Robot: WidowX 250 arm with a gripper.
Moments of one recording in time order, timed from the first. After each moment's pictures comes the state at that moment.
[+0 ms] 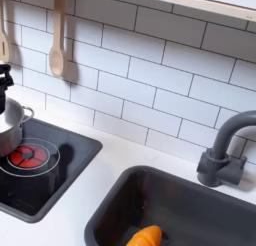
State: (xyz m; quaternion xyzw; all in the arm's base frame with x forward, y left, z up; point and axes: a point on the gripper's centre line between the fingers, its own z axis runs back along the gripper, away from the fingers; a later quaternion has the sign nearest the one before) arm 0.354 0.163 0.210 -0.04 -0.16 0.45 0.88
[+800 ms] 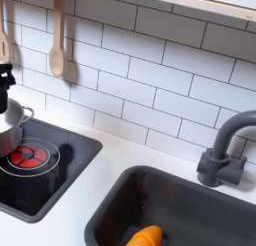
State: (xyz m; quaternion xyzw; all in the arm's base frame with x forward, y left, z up) arm 0.361 0.158 0.207 -0.04 -0.15 0.43 0.89
